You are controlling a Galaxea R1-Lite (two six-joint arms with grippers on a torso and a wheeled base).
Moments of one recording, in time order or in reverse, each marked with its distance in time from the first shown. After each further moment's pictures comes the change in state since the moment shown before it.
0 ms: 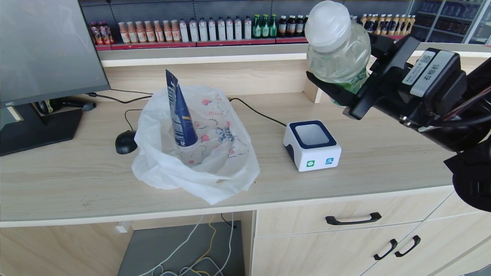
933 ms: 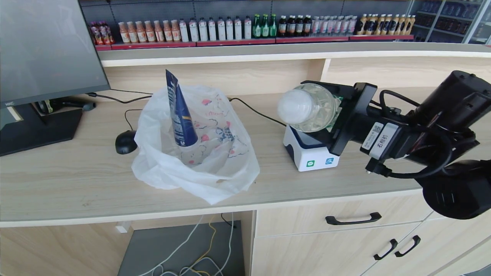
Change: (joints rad) left arm 0.000 0.000 0.000 0.000 0.000 0.000; right arm -0.022 0.106 0.041 -0.003 0.211 -0.181
